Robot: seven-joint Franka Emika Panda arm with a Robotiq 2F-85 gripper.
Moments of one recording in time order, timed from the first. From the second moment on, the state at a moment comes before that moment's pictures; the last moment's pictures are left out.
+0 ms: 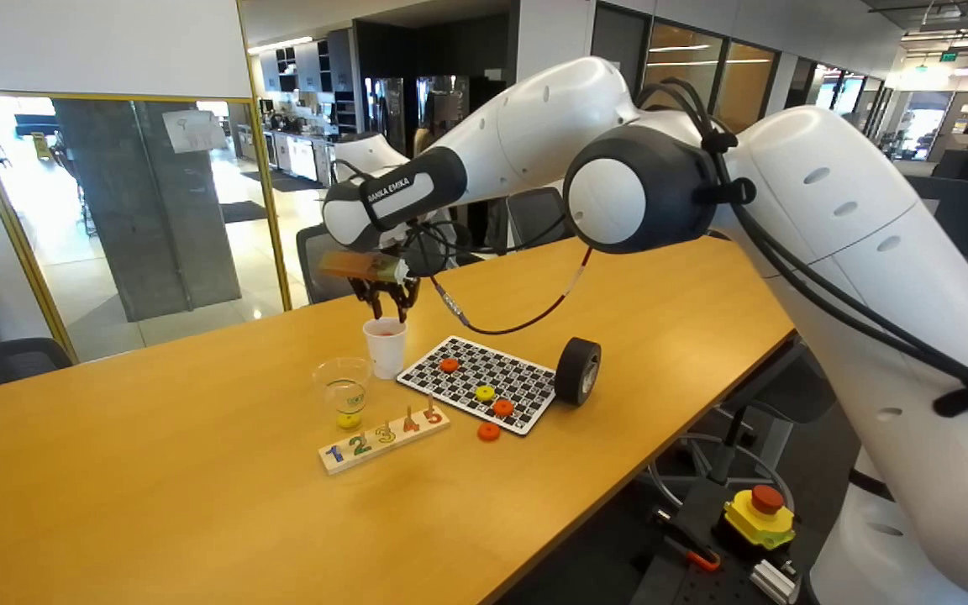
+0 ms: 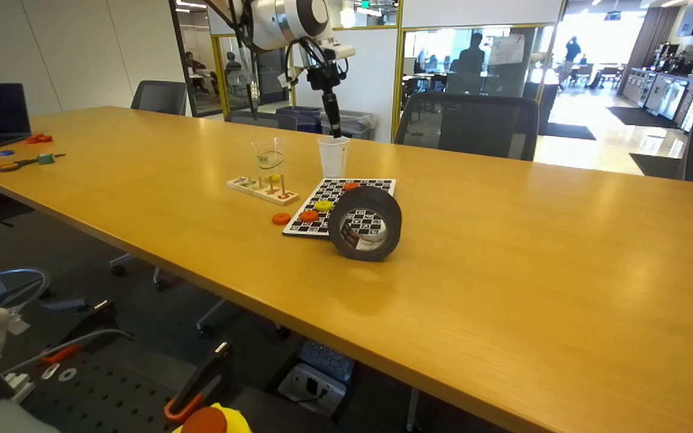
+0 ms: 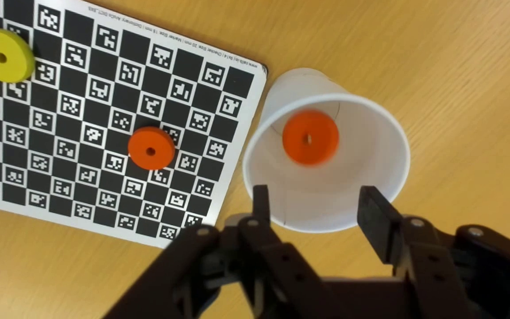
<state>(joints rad) 0.11 0.77 -0.14 -1.19 -0.13 2.06 1.14</state>
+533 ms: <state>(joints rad) 0.11 0.69 -0.13 -1.27 -0.14 2.10 0.90</state>
